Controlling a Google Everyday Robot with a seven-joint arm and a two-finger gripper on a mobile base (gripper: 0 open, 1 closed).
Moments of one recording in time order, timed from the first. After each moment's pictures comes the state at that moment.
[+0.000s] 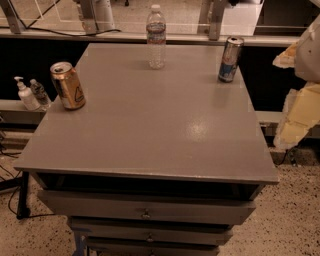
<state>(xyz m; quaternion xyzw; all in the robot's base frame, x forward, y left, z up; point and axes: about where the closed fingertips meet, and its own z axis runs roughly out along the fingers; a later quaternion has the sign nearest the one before) 0.438 -0.217 0.977 -0.60 0.78 -0.03 0.16</state>
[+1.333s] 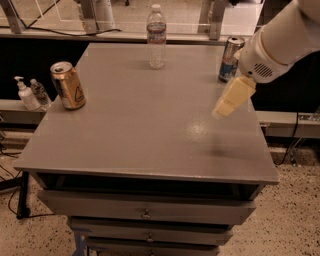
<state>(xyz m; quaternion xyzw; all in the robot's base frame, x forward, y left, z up) 0.554 -0.166 0.932 -0.54 0.80 0.00 0.28</state>
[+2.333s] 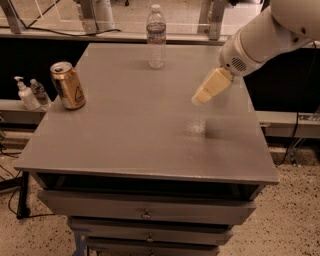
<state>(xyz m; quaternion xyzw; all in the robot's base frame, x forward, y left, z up) 0.612 -0.133 0.919 -0.50 0.80 0.04 0.33</state>
